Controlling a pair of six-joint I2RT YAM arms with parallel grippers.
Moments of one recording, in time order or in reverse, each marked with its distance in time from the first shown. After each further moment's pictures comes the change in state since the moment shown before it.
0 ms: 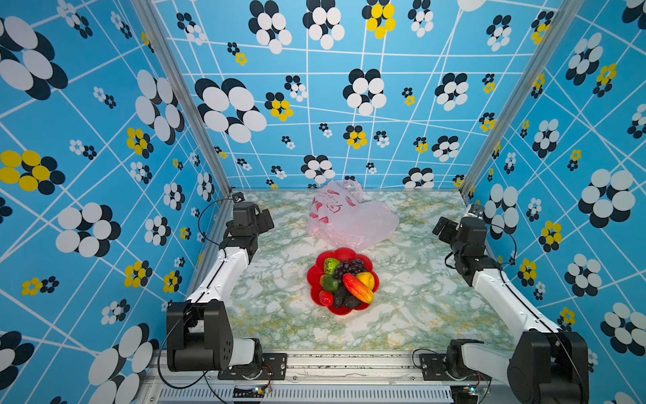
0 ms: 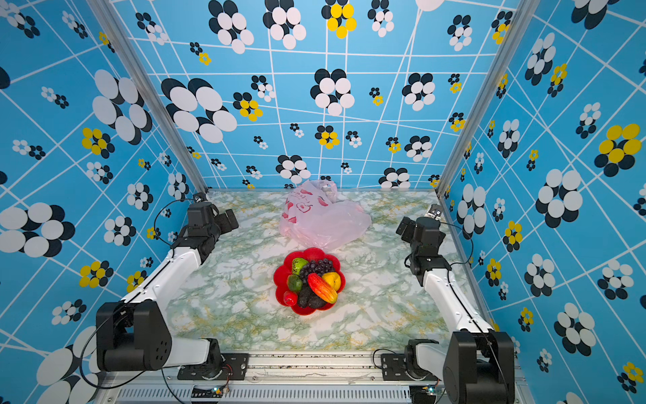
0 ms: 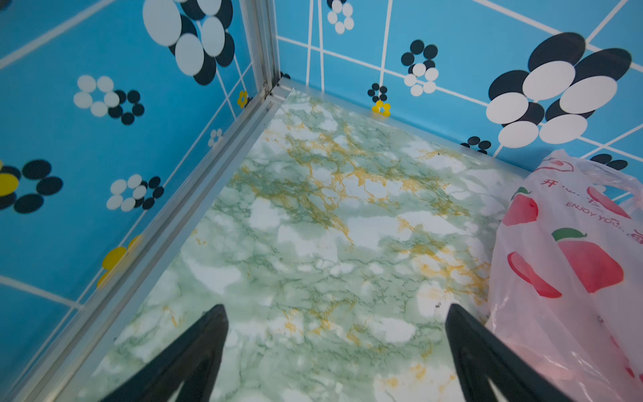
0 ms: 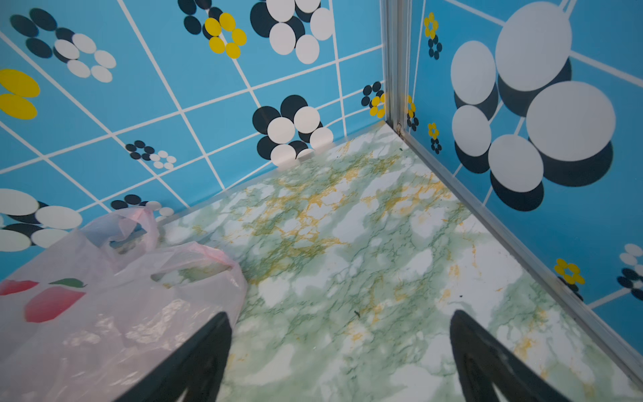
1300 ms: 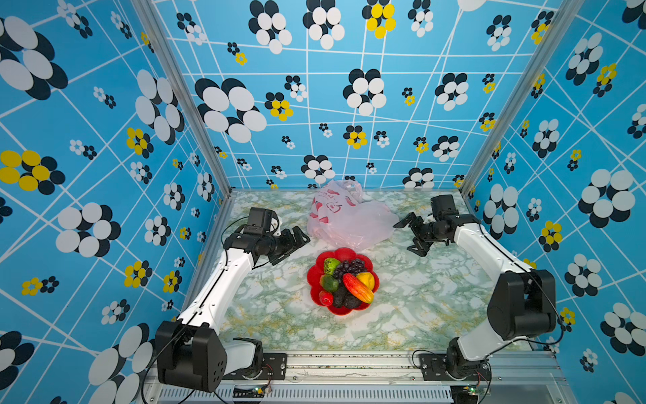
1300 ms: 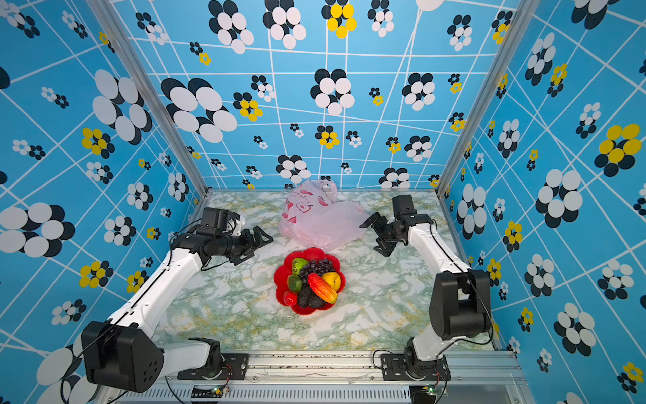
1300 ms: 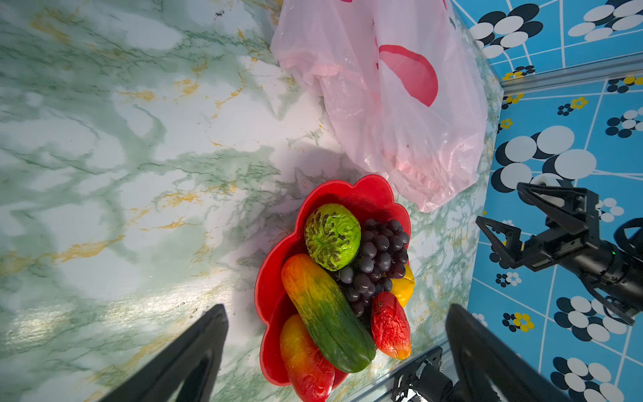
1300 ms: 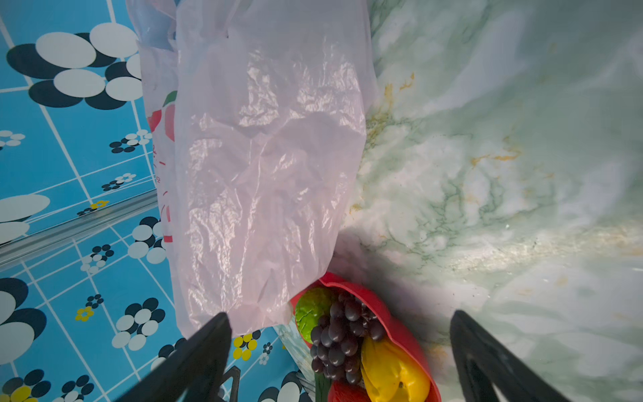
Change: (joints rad) left arm -0.169 -0.098 0.042 -0.448 0.655 -0.328; right arm 0.101 0.492 0.423 -0.533 -0.748 0.615
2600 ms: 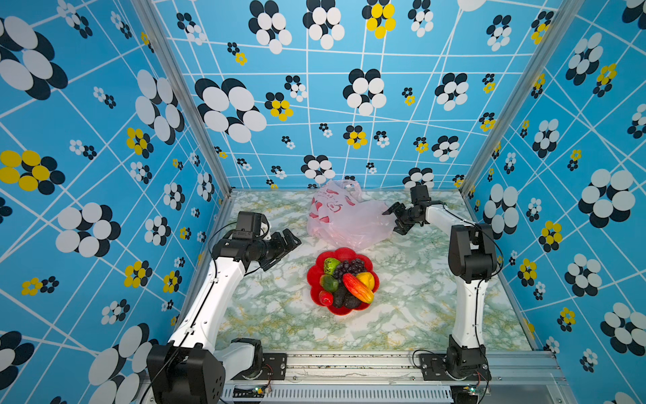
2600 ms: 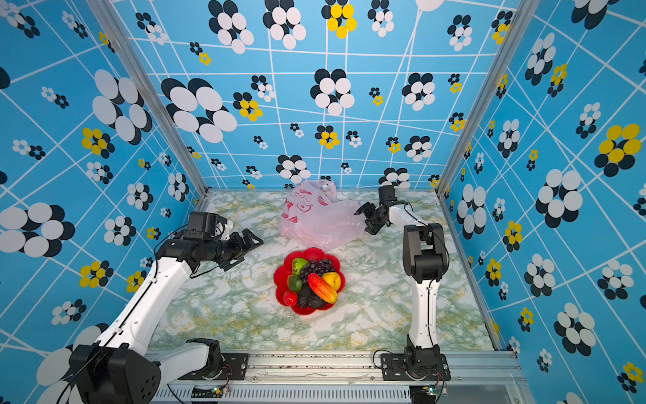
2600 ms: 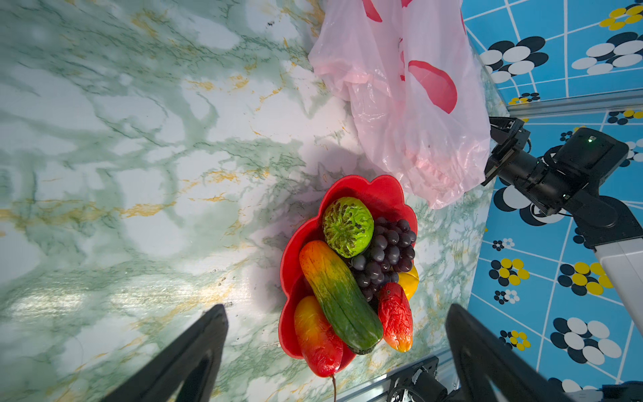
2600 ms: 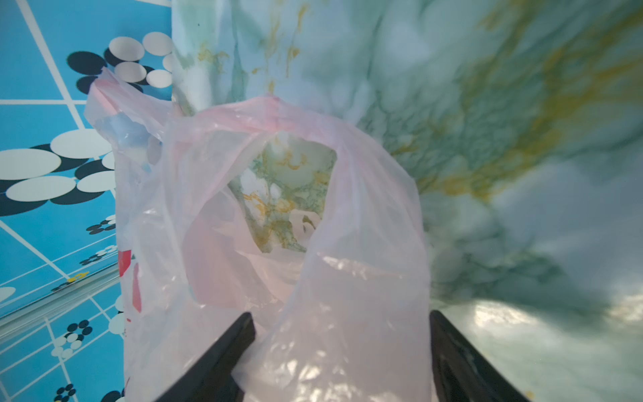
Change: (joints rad) left arm 0.079 -0.101 -0.014 -0.114 -0.022 0.000; right arm -0.008 0.541 0.402 0.188 0.024 -0.004
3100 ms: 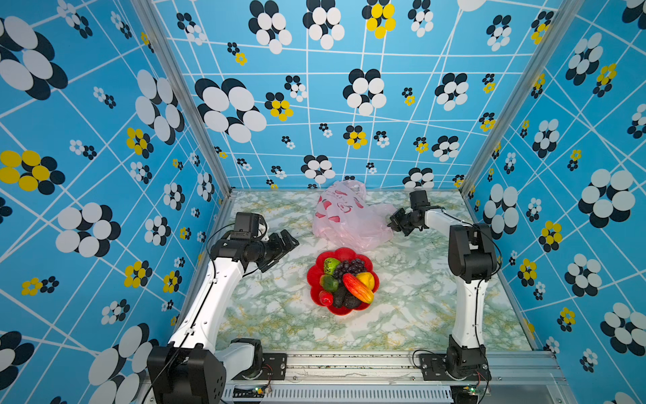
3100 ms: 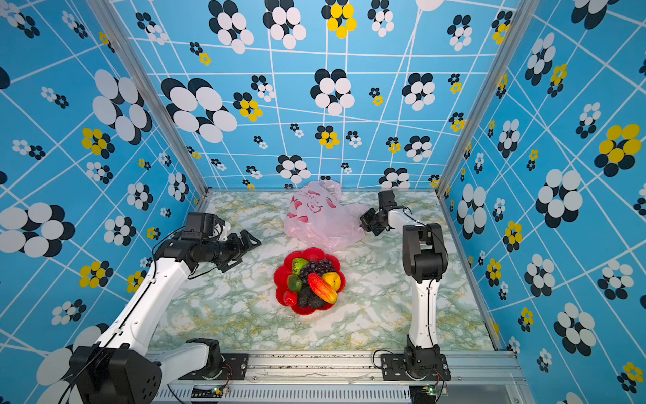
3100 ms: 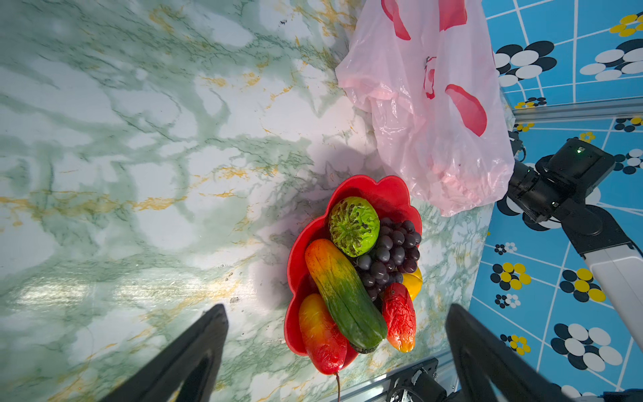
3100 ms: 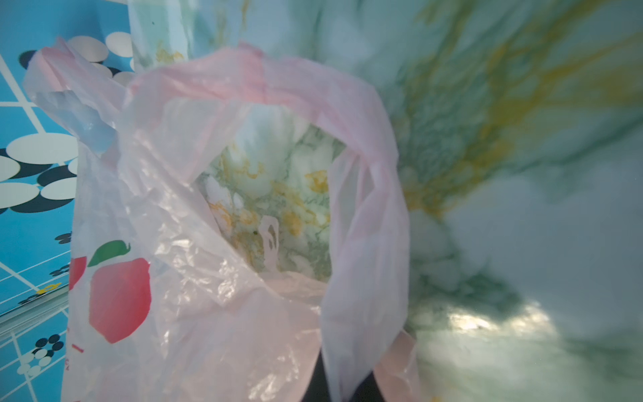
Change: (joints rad) left arm 0.013 0.000 0.000 -0.012 0.000 0.002; right arm 0.000 -0.011 -0.084 0.071 0.043 -0.027
